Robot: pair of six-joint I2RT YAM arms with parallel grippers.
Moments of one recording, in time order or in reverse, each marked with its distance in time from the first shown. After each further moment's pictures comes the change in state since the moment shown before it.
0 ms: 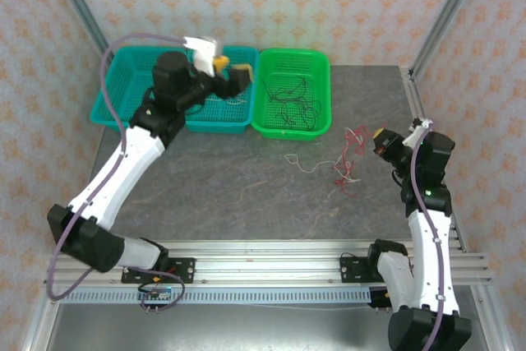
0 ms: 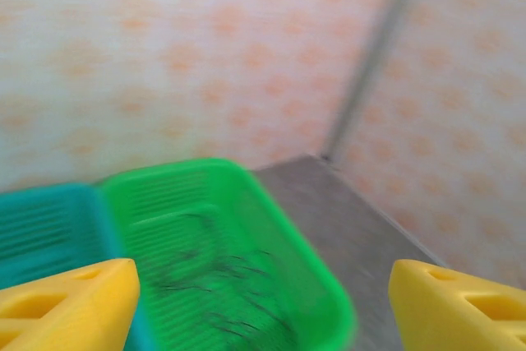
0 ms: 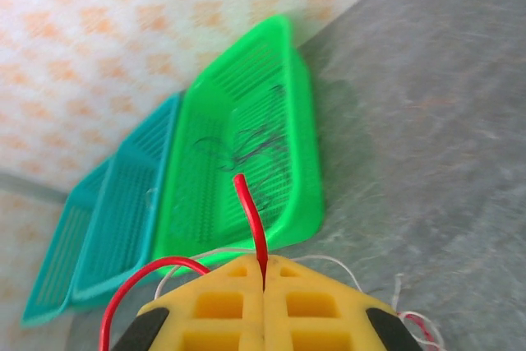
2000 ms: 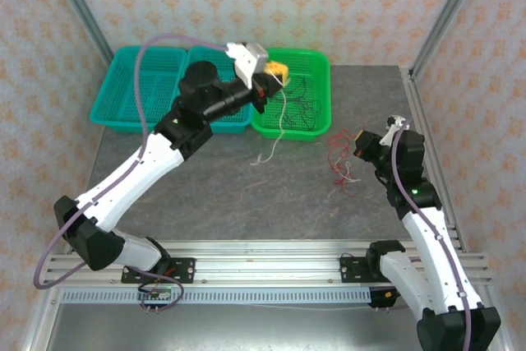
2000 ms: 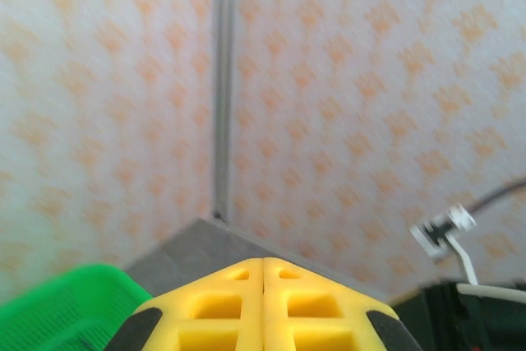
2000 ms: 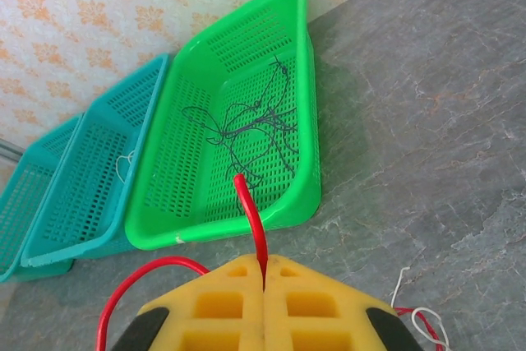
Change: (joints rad) left arm -0.206 0.057 0.132 0.171 -0.026 0.087; right arm 0.298 0.013 -0.035 0.031 0.335 -0.016
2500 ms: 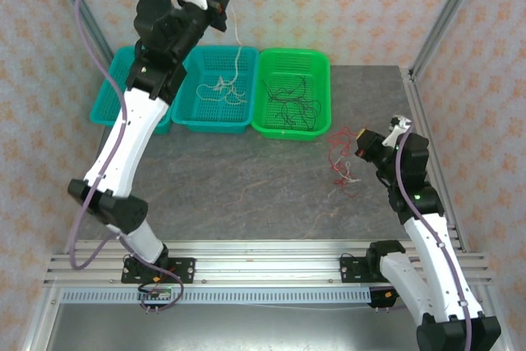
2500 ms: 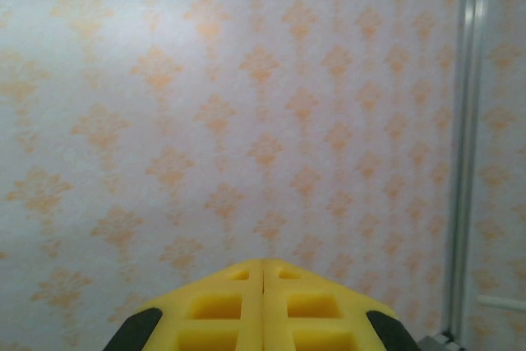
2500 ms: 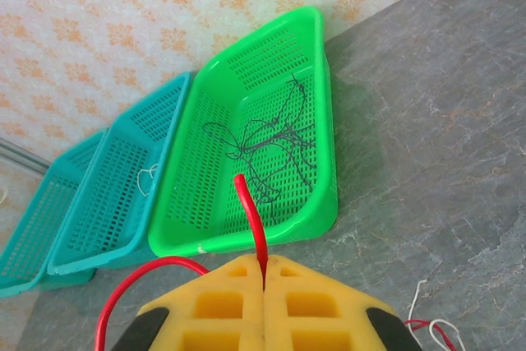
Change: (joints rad) left arm 0.299 0.297 0.581 -0.135 -0.185 0.096; right arm 0.000 -0.056 -0.001 0.010 -0.008 0.018
